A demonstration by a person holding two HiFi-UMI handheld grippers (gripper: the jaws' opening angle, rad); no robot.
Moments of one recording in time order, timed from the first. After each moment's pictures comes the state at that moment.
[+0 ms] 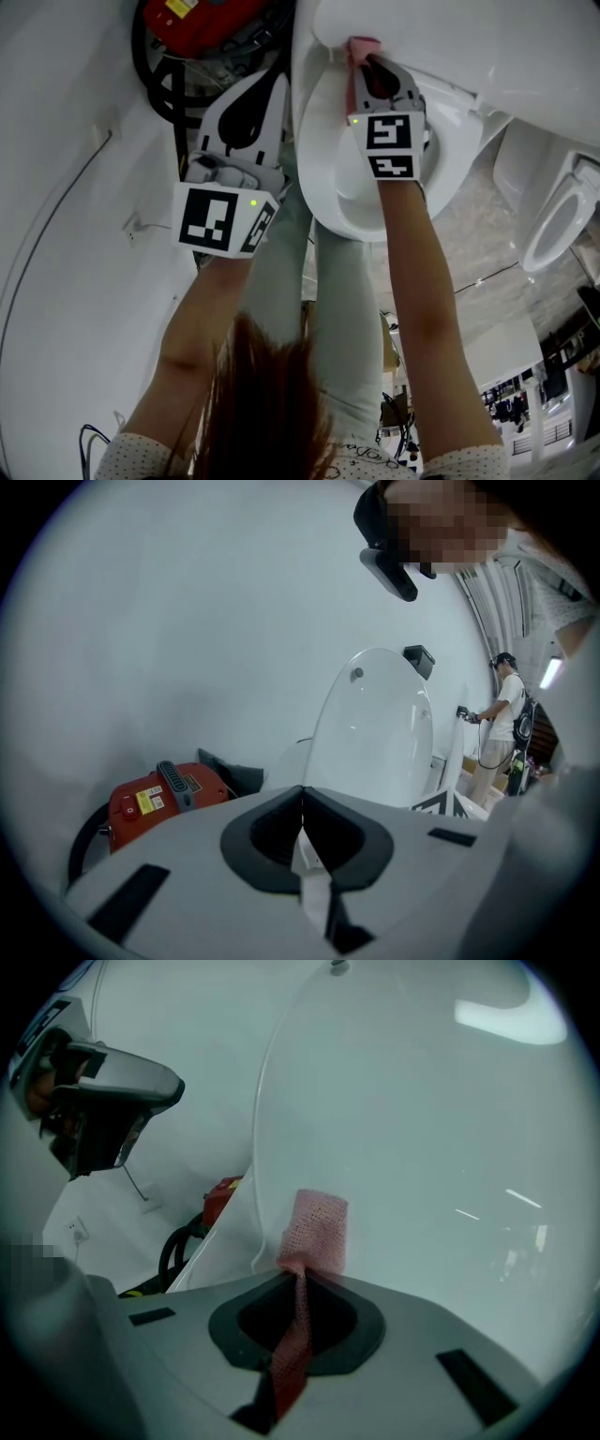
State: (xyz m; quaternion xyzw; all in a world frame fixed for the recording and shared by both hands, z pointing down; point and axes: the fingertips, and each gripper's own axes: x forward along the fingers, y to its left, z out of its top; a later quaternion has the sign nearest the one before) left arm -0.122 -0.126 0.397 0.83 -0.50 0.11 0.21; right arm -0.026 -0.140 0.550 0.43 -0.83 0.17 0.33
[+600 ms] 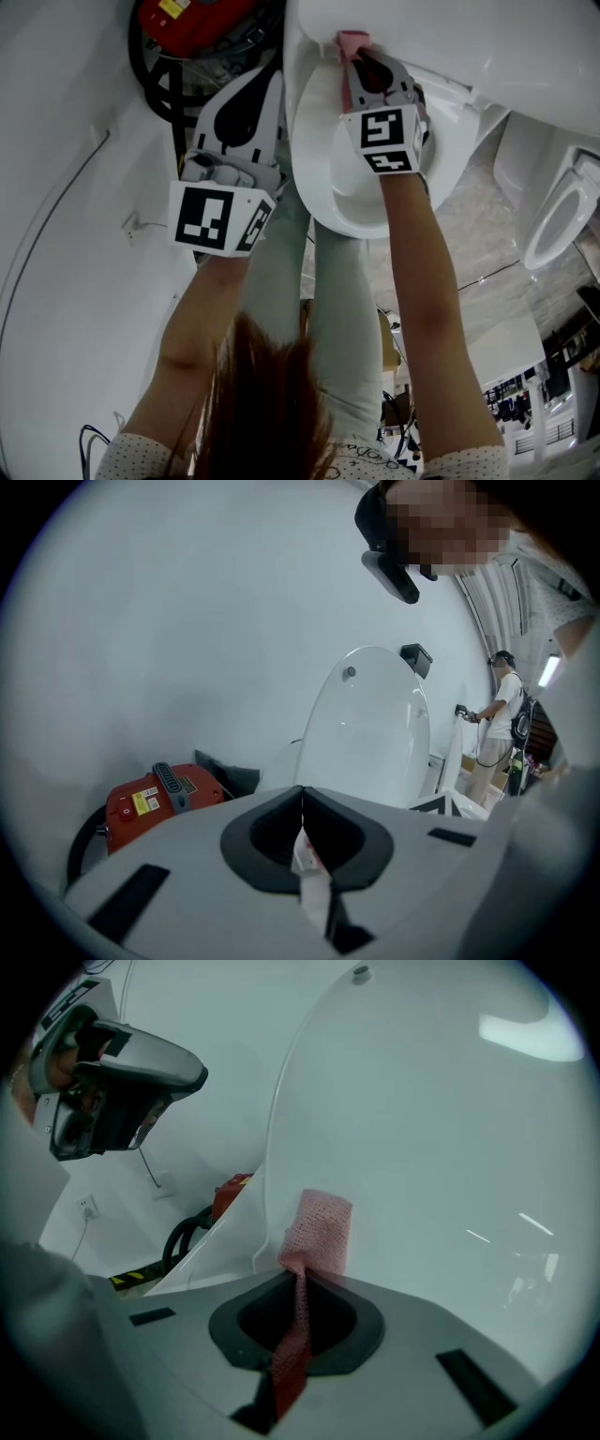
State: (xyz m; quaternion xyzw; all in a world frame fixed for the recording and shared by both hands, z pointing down) left arm -0.111 -0.124 0.394 0.84 -0.49 0.11 0.21; right arm -0.025 -0.139 0.549 0.39 -0.85 0.12 0.33
